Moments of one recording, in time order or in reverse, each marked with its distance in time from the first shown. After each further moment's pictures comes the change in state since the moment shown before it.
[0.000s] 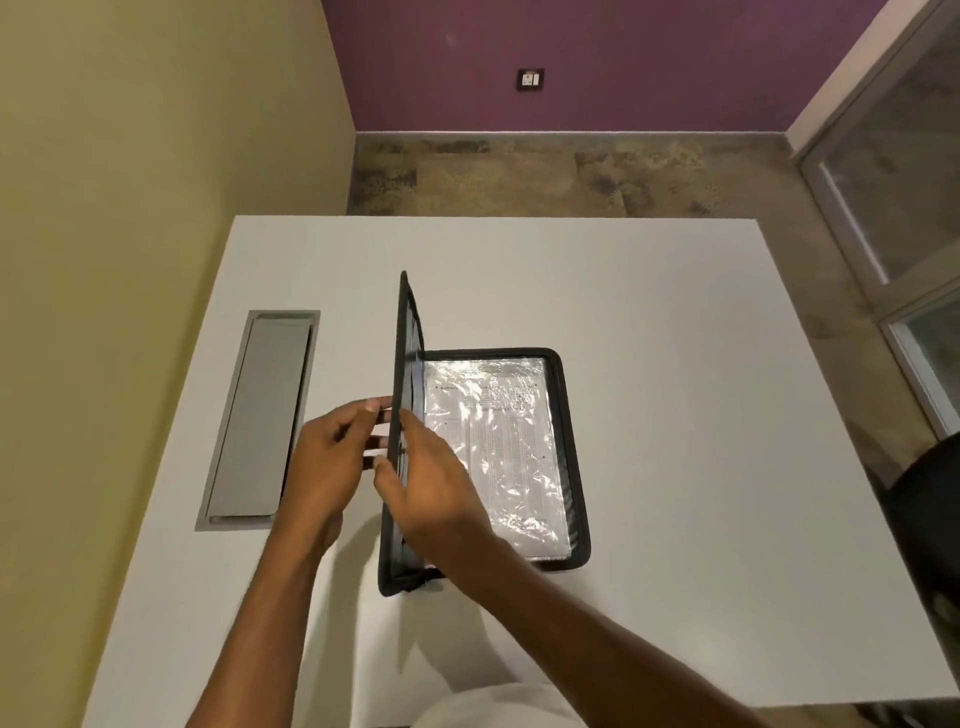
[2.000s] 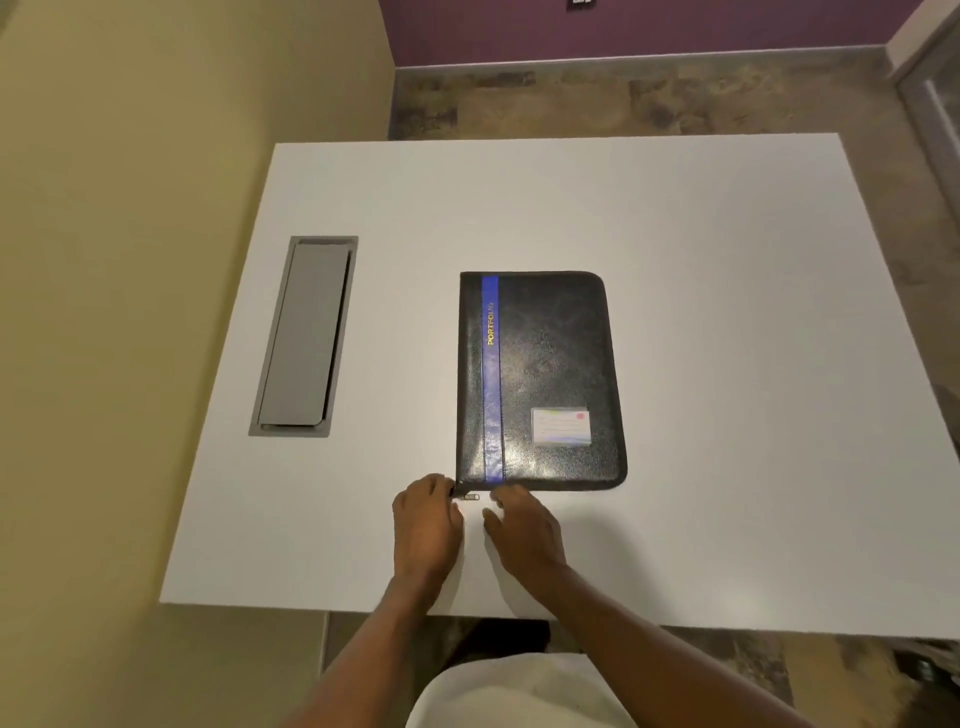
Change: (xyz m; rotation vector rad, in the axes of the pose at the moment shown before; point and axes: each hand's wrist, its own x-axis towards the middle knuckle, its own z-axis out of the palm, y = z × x) left_hand -0.095 -0.220 0.061 0.932 -0.034 0.028; right_hand -0.118 0.176 0.054 -0.375 -0.106 0.295
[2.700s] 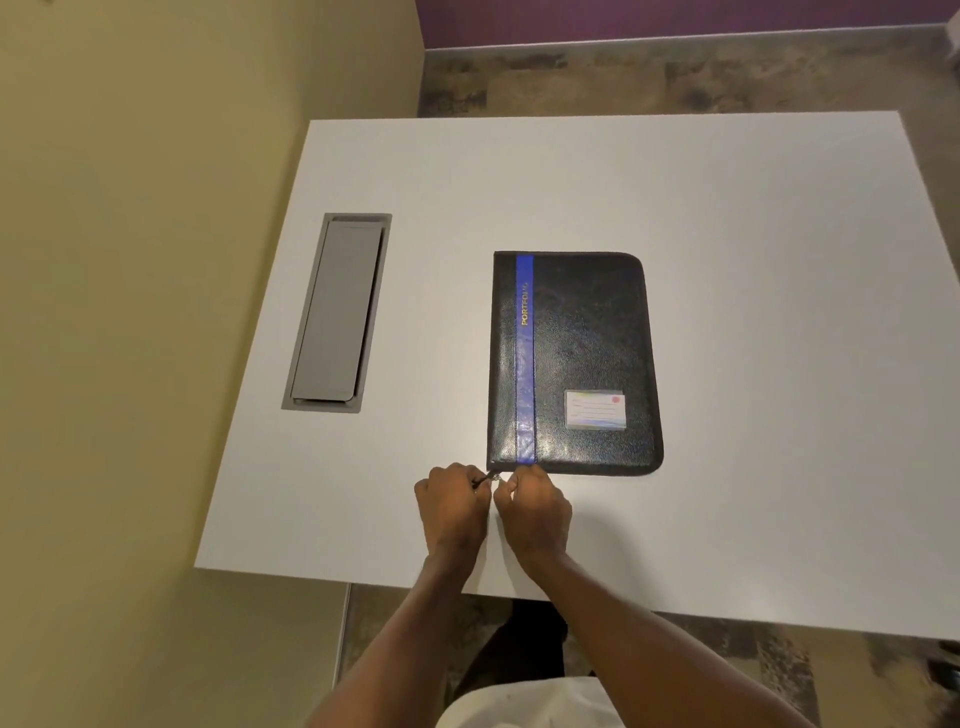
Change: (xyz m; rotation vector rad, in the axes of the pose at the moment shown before) left_hand -0.002 -0.003 -0.001 -0.104 -0.010 -0.193; right_hand 0.008 -0.019 0.054 -0.018 0.345 0.058
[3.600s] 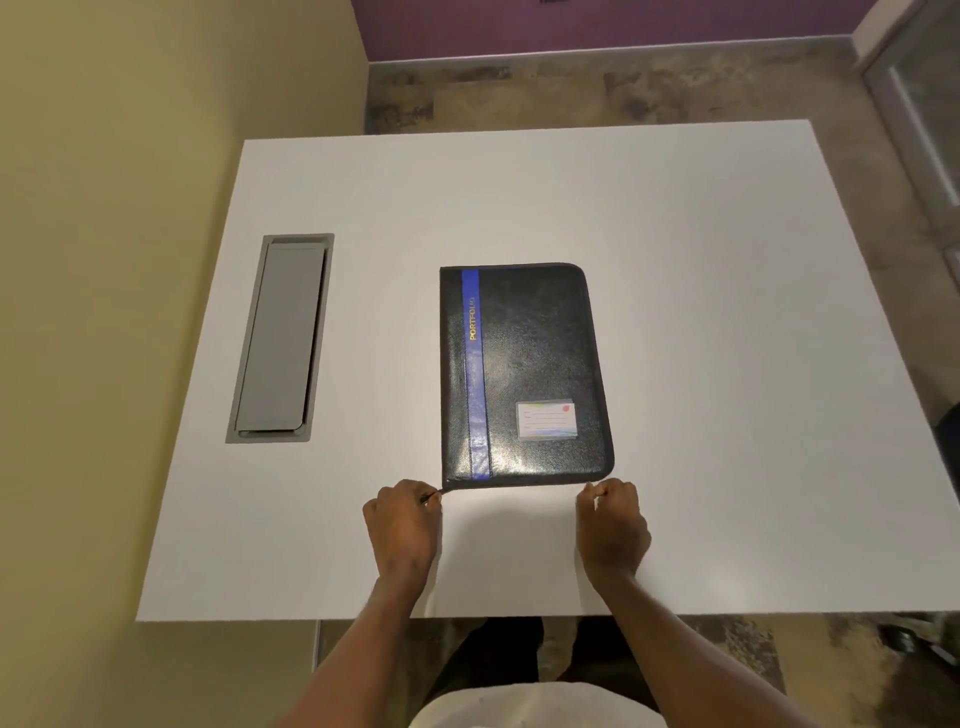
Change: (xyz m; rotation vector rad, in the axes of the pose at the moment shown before) left_hand 0.007 -0.003 -0.002 0.071 0.069 0.053; right_hand 0.021 0.113 -0.074 0.007 0.255 0.410
